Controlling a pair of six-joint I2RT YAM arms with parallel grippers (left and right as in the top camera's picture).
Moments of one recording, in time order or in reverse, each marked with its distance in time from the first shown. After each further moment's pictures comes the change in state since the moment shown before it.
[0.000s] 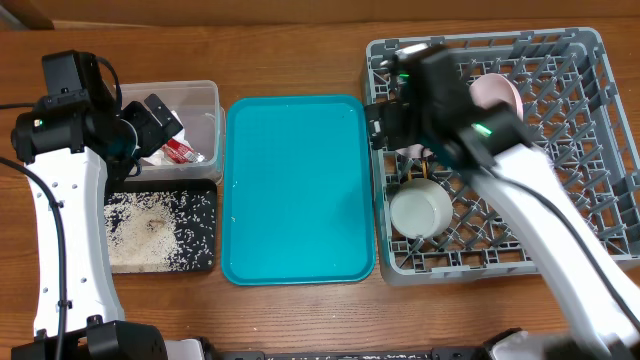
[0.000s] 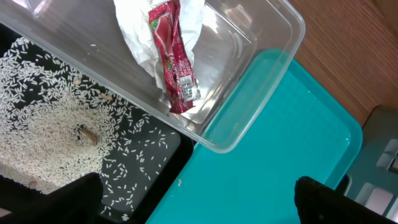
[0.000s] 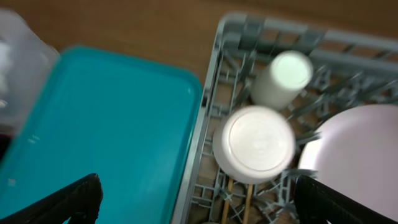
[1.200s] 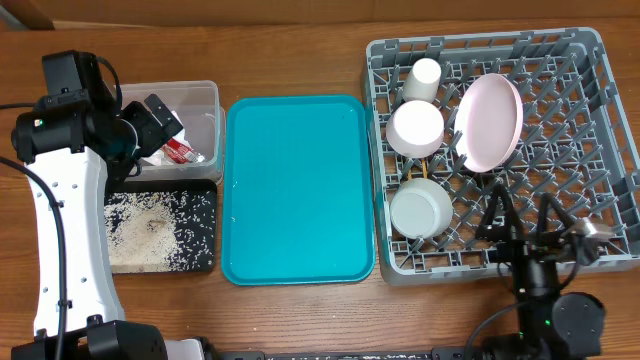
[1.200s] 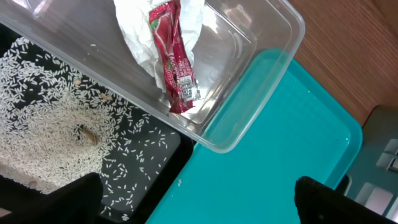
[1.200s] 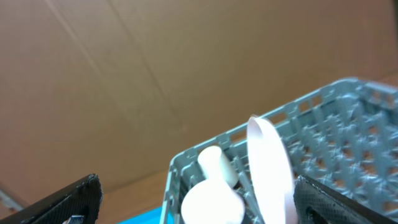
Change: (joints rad) left arm 0.000 0.000 0.000 0.000 0.000 0.000; right arm -0.341 -1.376 -1.255 0.766 -0.008 0.338
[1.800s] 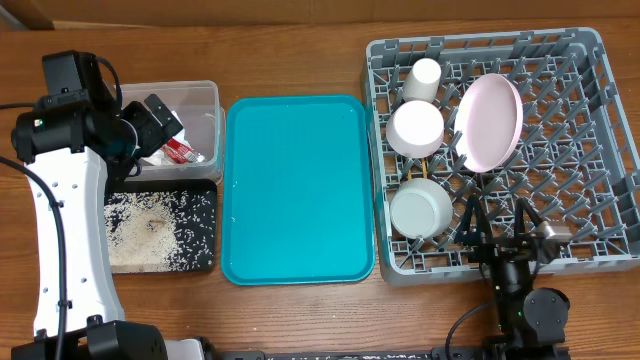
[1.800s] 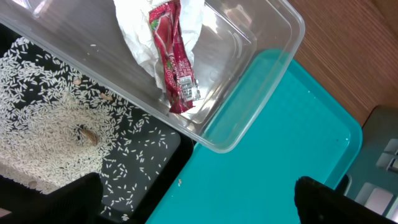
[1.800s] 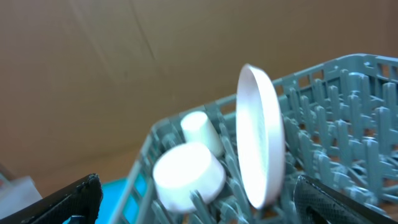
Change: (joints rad) left arm 0.000 0.000 0.000 0.000 0.000 0.000; right arm -0.019 -0.105 -0.309 0.187 -0.063 -0.122
